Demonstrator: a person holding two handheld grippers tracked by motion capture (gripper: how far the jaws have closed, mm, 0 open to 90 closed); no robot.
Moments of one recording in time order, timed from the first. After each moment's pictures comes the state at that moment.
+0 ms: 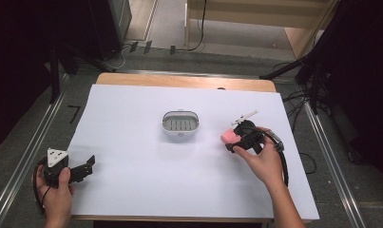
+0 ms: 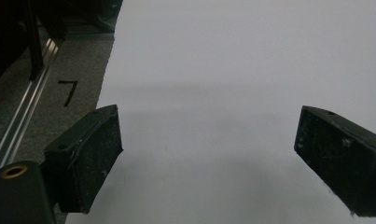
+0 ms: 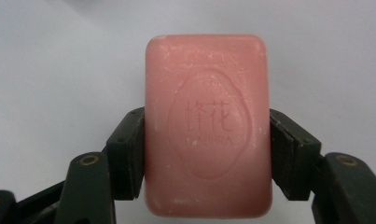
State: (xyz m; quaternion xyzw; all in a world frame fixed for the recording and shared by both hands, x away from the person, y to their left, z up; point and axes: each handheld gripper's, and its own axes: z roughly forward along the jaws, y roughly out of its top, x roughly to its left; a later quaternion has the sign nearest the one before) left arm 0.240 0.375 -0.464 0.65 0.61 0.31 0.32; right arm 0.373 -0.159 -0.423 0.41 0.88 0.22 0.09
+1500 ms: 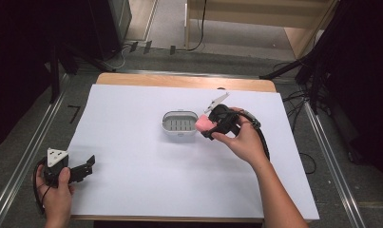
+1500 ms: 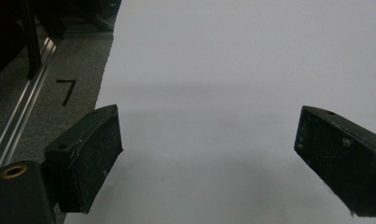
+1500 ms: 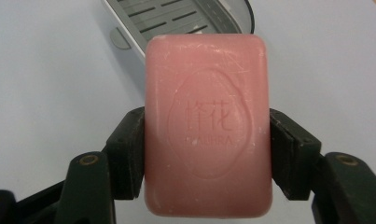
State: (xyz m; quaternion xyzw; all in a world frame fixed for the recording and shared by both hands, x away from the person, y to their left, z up) left arm 0.241 0.376 -0.464 0.65 0.61 0.31 0.33; right arm 0.407 -0.090 -0.389 0.26 0.92 0.27 0.09
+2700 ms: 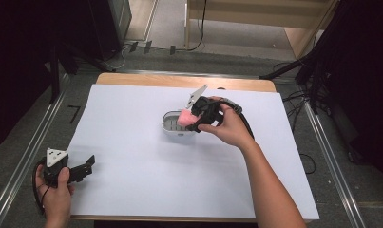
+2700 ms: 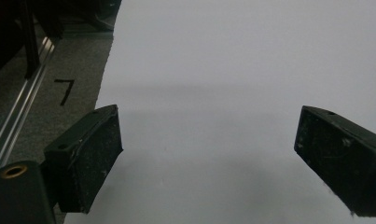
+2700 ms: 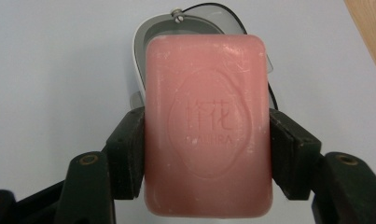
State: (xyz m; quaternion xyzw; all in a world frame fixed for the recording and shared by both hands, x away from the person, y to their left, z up) left arm 0.240 0.377 -0.464 0.65 0.62 0.30 0.33; right arm 0.437 -0.041 -0.382 0.12 0.95 0.28 0.08
